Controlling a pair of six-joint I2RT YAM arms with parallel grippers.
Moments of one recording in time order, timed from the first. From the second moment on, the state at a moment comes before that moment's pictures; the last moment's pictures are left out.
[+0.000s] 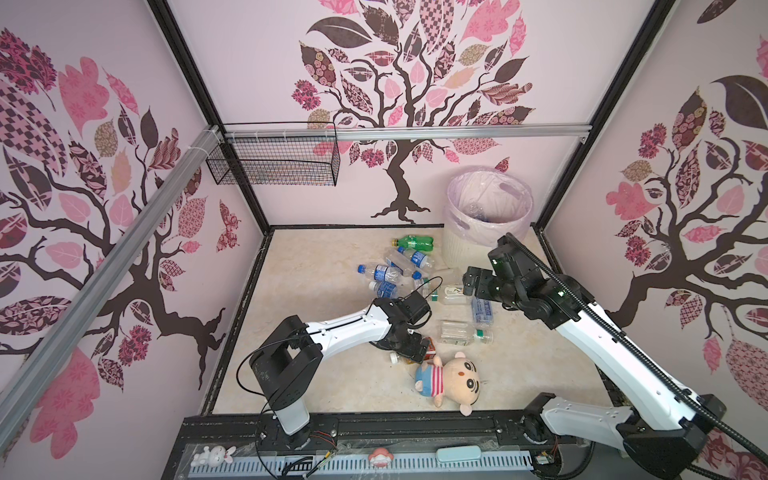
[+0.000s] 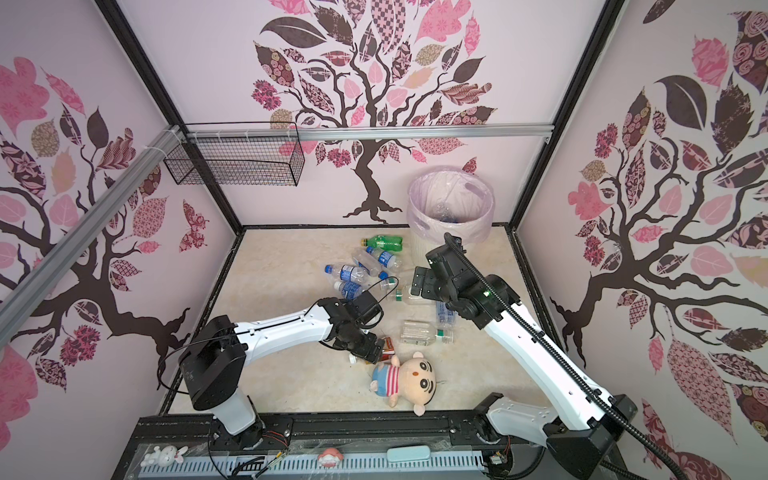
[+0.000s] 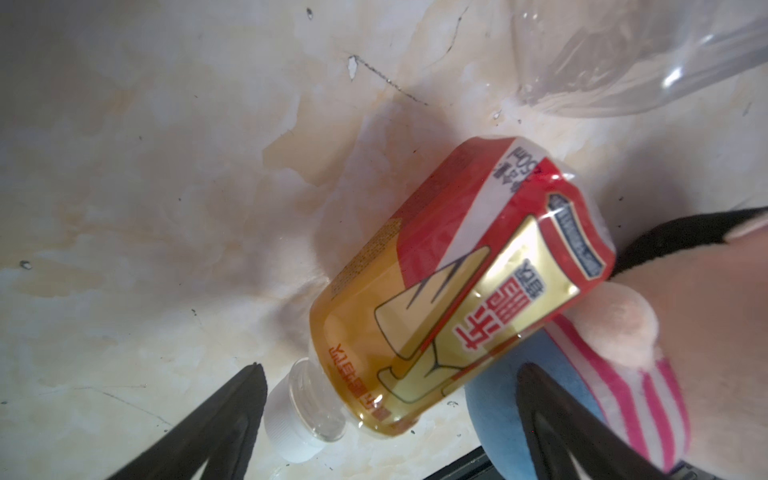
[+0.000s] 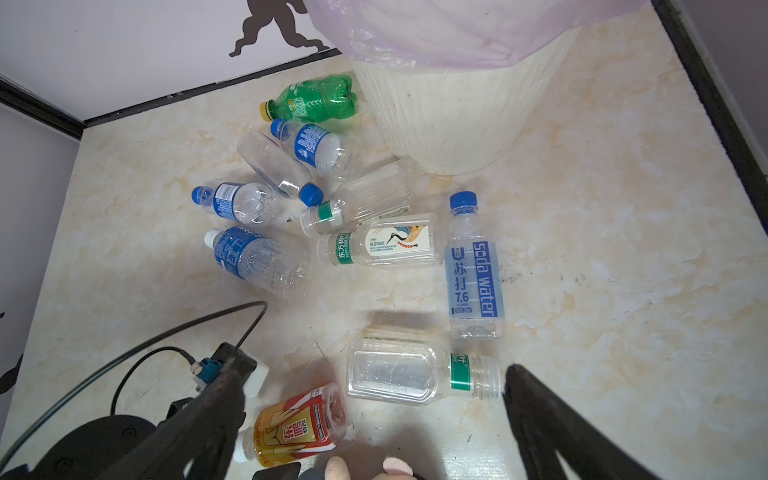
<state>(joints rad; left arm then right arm) -0.91 1.73 1.18 -0.82 0.12 -0.47 0.58 1.16 1.33 -0.96 0.29 0.64</state>
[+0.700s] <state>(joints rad) -0.78 1.80 1.19 -0.85 0.07 -0.53 0.56 1.16 1.31 -0.96 0.27 0.64</state>
